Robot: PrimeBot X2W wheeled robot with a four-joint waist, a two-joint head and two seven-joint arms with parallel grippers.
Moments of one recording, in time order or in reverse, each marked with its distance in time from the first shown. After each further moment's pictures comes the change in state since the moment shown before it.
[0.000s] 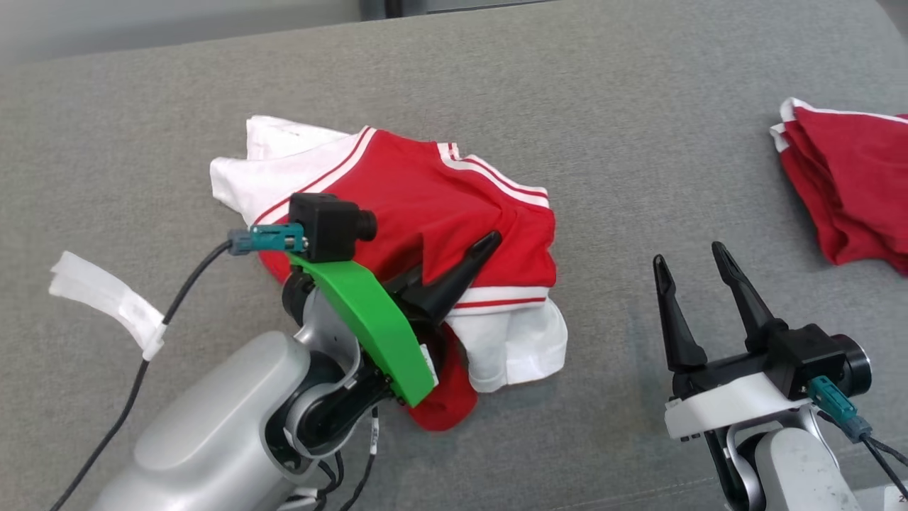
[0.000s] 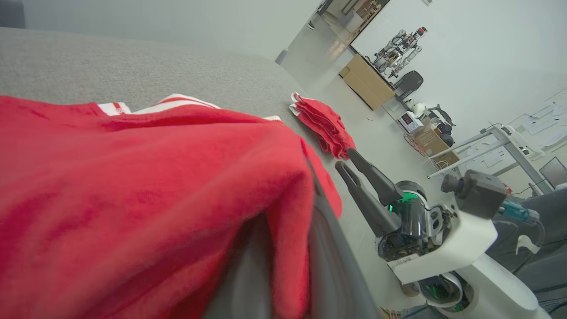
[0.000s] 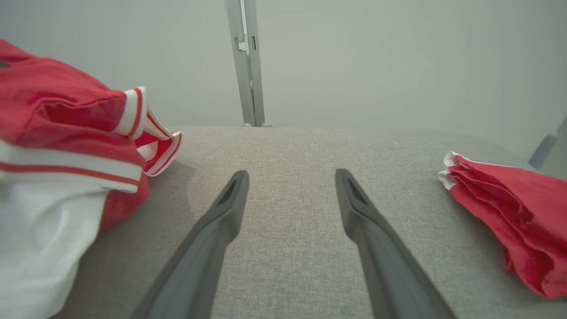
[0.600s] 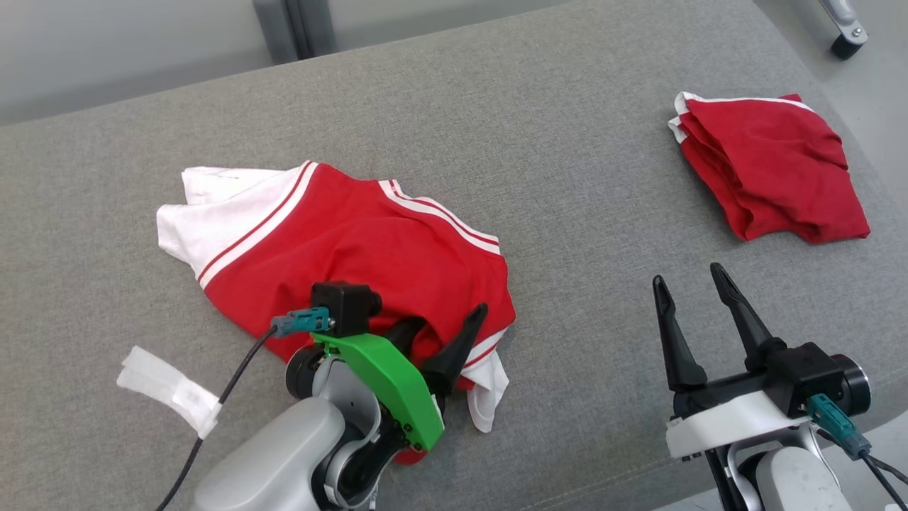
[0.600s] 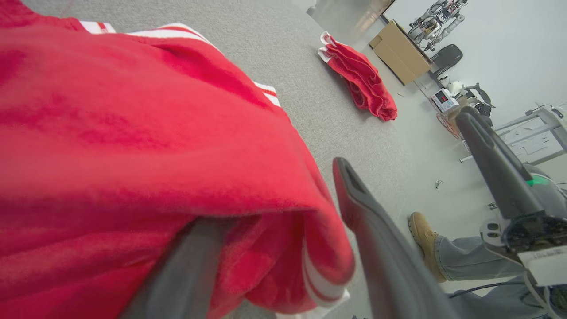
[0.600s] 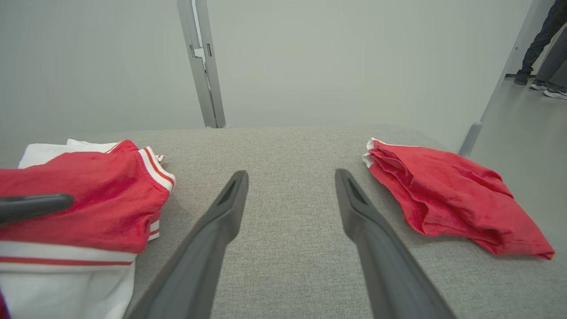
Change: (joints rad) left arm 0.109 -0.105 -0.077 0.299 0.100 0.041 -0.156; right arm 0.051 0.000 0.006 -0.007 0.006 0.000 0.000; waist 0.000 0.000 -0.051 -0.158
